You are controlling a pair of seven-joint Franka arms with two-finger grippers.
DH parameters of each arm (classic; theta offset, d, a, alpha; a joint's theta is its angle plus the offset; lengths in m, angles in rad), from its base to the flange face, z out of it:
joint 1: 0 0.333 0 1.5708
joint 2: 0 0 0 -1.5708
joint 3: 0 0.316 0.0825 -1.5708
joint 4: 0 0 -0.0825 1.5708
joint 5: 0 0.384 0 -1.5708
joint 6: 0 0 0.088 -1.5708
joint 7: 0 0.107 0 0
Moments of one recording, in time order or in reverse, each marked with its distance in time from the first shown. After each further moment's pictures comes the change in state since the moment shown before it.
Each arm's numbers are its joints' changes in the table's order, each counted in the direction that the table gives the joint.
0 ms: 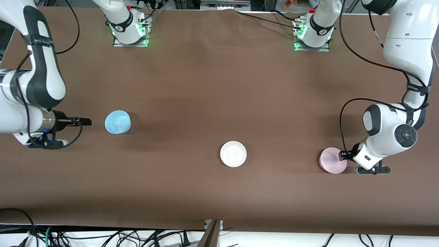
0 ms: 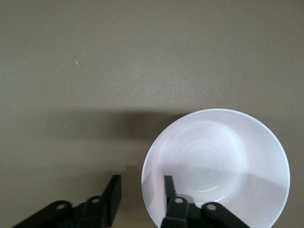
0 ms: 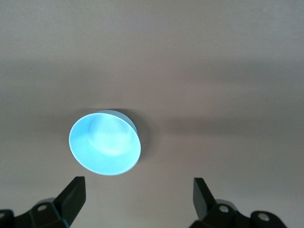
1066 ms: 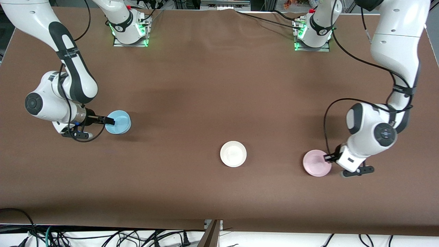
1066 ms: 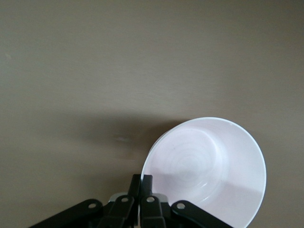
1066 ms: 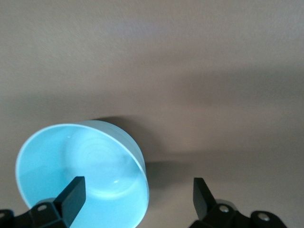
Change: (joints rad) left arm -0.123 0.022 -0.049 -0.014 0.000 -0.004 -0.336; right arm -0.003 0.016 0.000 0.431 0.119 -0.521 0.008
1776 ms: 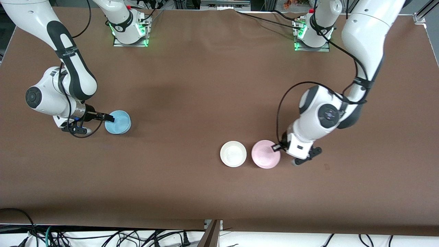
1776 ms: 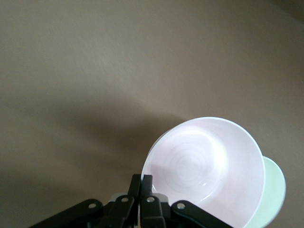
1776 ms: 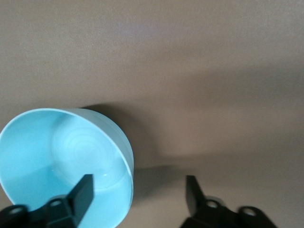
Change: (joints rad) left arm -0.095 0.040 -0.242 0.001 0.000 0.026 -0.565; right arm -0.024 0.021 -0.004 0.069 0.078 -0.051 -0.052
